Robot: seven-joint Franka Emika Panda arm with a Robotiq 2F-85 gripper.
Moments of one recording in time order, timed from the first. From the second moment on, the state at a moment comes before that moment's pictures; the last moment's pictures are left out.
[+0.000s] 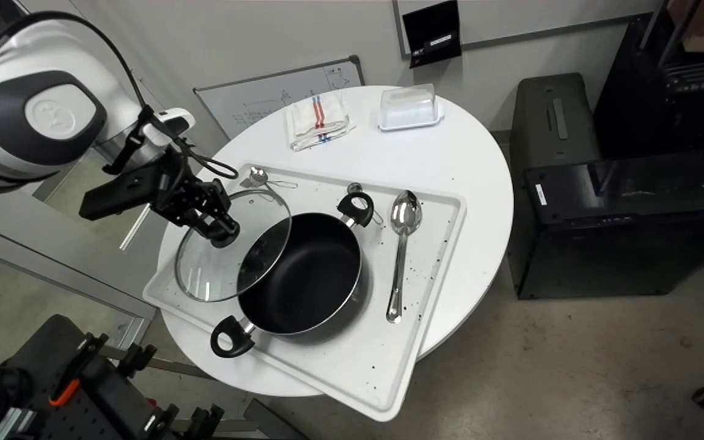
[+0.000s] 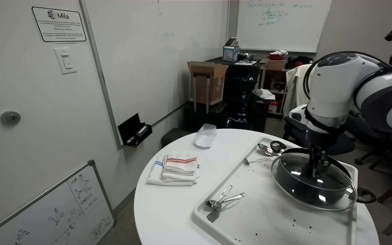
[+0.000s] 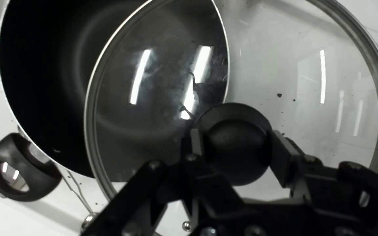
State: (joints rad) arm 0.15 0.37 -0.04 -2.41 -0.37 2.67 -0.08
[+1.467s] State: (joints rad) arm -0.07 0.36 -0.12 -2.42 -0.36 2.73 -0.17
